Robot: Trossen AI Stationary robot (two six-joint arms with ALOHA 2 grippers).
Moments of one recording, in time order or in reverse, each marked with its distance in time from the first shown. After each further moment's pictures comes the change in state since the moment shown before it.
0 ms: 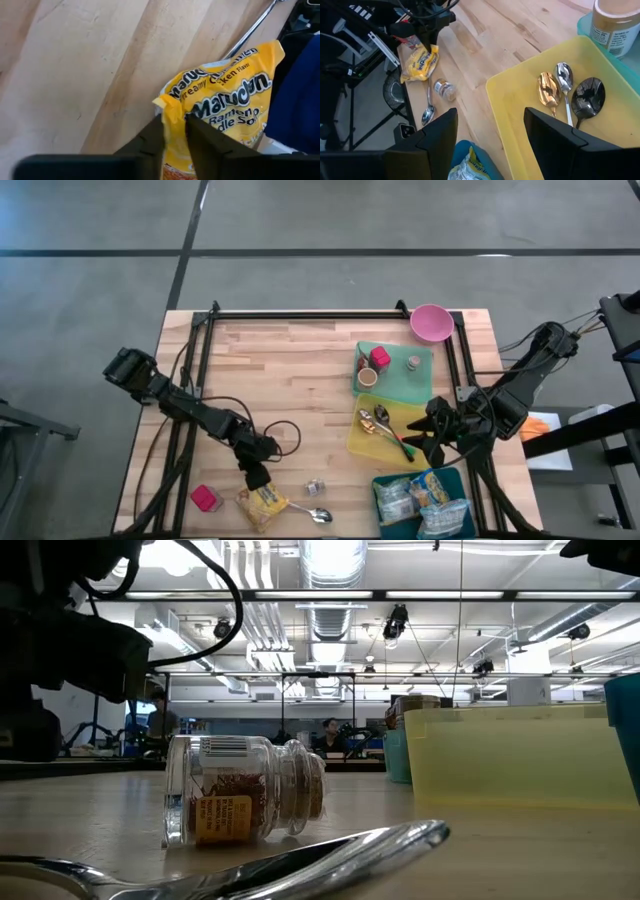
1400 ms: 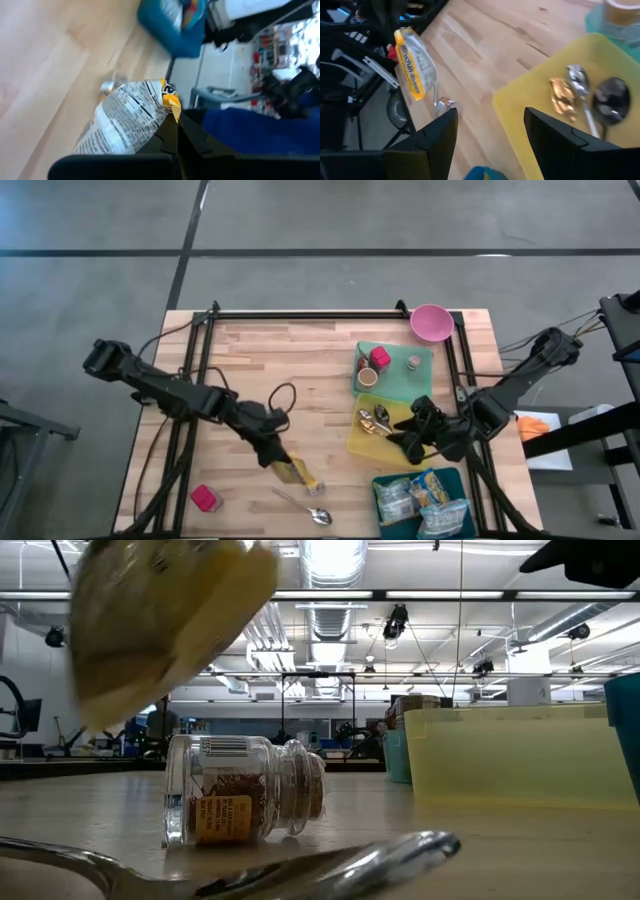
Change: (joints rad) left arm 0.122 -0.248 0.165 0.065 -0.183 -0.037; right arm -0.110 0.101 0.001 0.131 -0.034 0.050
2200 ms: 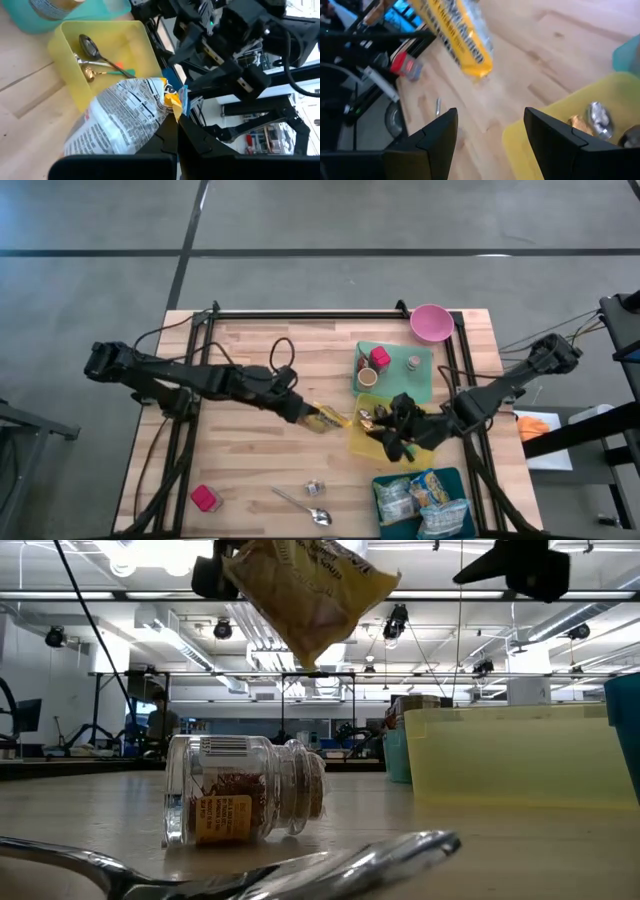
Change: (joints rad) left arm 0.188 0.022 0.184 0.007 -0.238 -0.024; right arm -0.156 0.105 0.001 0.240 -0.075 -0.231
